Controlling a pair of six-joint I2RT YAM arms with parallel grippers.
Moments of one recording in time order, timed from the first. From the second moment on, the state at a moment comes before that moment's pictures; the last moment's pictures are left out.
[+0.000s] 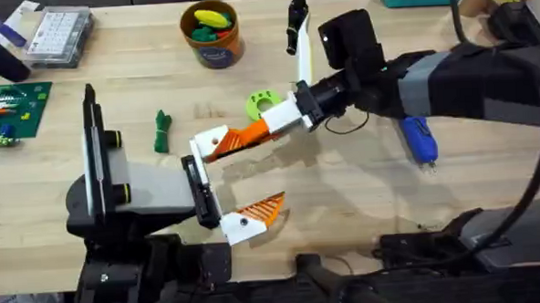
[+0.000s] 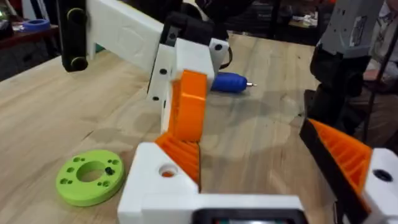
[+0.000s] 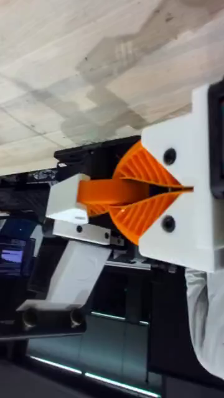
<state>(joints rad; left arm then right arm) 0.01 0.01 0.02 -0.15 1.24 0.08 0.54 1.65 0.85 0.04 -1.33 0.55</state>
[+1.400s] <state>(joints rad) 0.02 0.01 0.02 -0.14 1.21 0.08 0.57 1.65 0.88 0.05 -1.27 0.60</state>
